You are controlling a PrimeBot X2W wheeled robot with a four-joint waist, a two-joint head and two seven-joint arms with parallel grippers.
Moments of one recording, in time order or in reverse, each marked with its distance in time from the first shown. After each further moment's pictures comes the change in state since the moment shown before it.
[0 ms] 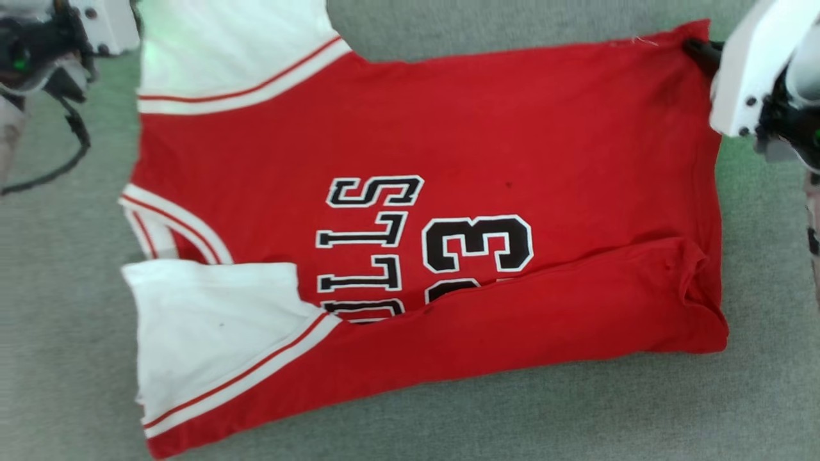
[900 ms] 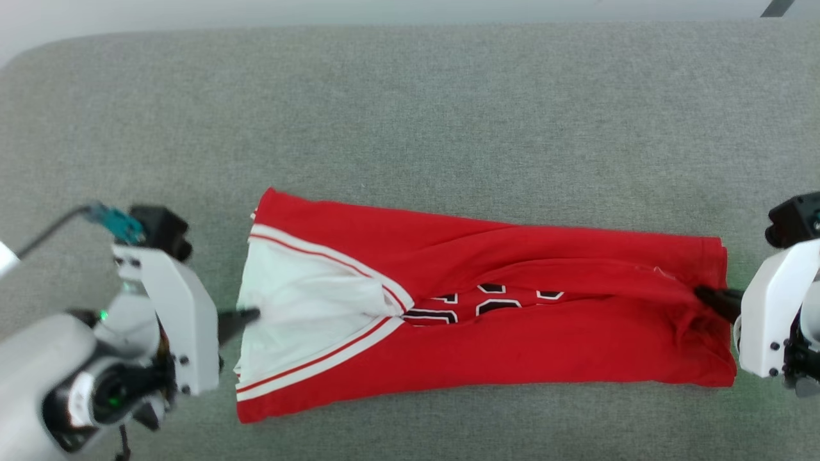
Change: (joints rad) left arm 0.685 0.411 -0.069 -0.962 -0.217 0.387 -0.043; right arm 0.657 -0.177 -0.033 -0.429 0.206 0.000 0.118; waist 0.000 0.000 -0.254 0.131
